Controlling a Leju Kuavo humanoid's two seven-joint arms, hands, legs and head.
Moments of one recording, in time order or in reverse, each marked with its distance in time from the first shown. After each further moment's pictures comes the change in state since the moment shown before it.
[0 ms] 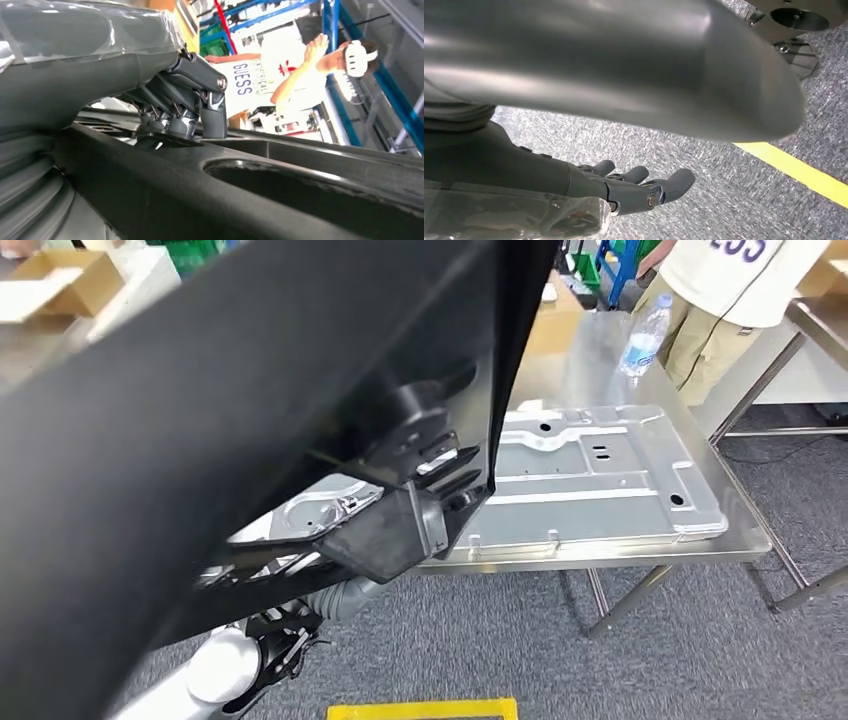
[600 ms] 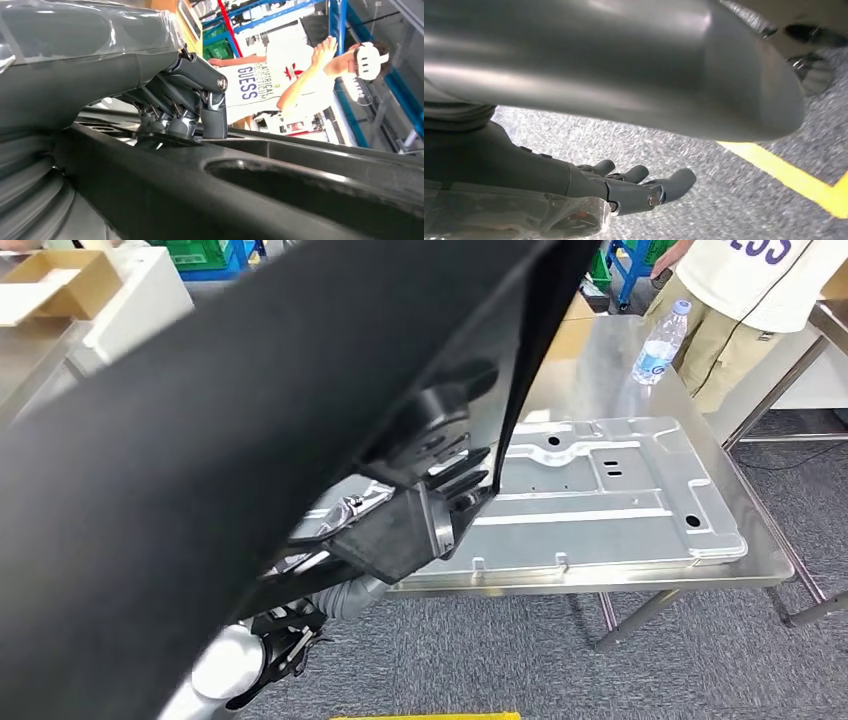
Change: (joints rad) left arm -0.008 -0.004 -0.007 0.006 -0.001 -0.003 0.000; right arm 0.001 -0.002 0.000 0.000 0.000 0.000 0.000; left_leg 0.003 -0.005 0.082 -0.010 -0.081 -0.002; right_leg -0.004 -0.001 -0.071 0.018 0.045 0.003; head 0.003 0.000
